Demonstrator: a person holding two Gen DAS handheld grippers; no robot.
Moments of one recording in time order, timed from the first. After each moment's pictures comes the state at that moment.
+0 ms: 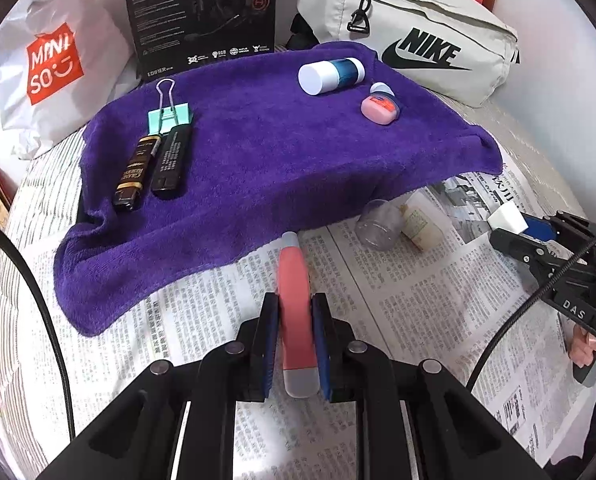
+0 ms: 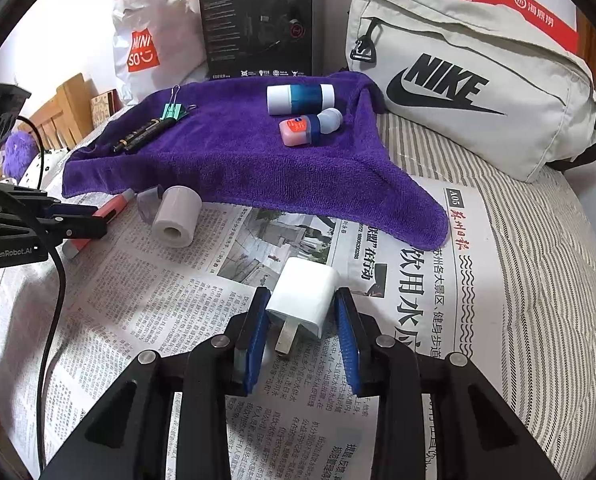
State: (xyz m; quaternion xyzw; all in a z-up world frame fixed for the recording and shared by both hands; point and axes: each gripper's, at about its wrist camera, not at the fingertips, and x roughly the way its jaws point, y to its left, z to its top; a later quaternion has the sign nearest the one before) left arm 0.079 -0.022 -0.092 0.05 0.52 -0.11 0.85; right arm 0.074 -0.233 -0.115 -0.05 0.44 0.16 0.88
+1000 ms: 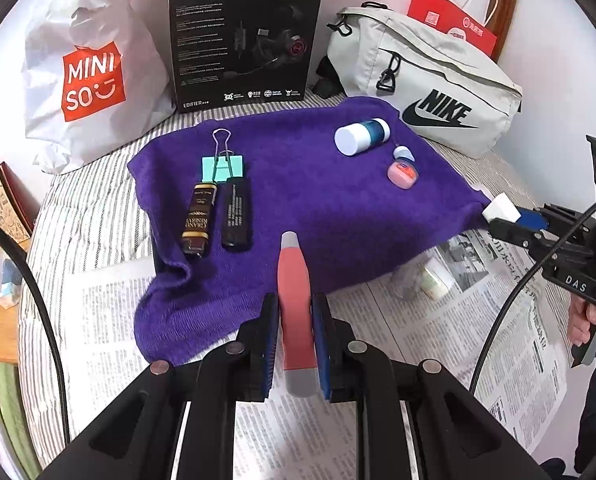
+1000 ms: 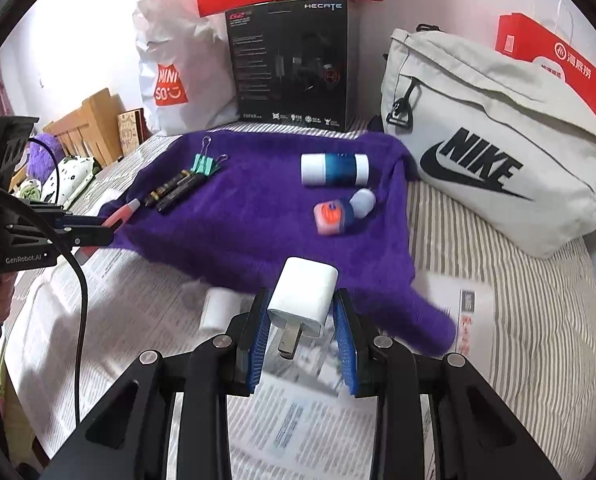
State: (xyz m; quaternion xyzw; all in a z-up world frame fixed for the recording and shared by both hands) left arm 0.101 0.027 -0.047 0.01 0.49 -0.11 0.87; right arm 0.113 -0.211 -0.055 -0.06 0.42 0.22 0.88
